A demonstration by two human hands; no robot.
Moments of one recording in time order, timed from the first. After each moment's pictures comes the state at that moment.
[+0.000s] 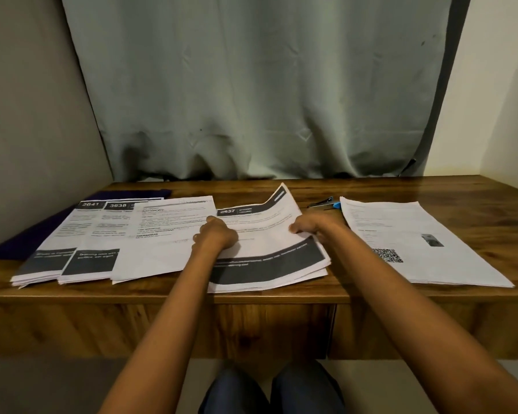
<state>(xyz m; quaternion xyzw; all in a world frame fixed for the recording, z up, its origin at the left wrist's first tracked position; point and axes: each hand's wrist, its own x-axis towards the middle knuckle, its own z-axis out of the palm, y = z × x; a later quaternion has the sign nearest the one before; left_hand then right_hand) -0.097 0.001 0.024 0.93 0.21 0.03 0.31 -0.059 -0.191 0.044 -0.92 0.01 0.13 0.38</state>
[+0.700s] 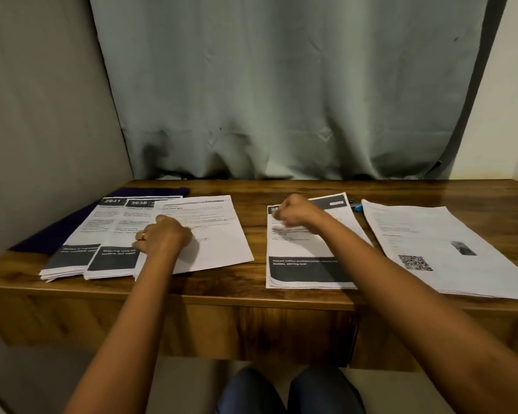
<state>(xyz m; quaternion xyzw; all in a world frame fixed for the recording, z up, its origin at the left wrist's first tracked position) -0.107 0.111 0.026 0.89 0.38 0.08 0.23 -0.054 -0.125 0.054 -0.93 -0.10 0.01 0.35</state>
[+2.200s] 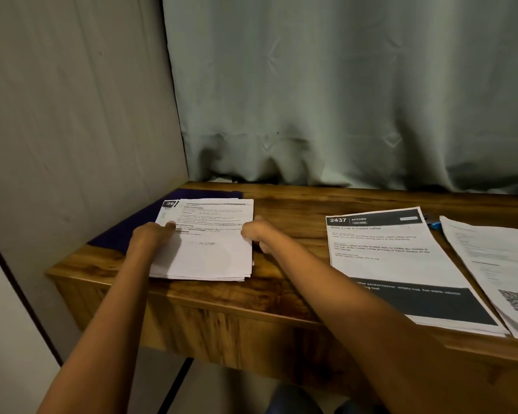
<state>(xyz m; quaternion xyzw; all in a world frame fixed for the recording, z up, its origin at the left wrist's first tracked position) -0.131 0.255 0.033 0.85 0.43 0.09 0.31 -0.054 0.063 0.028 -0.83 -0.12 0.16 0.52</state>
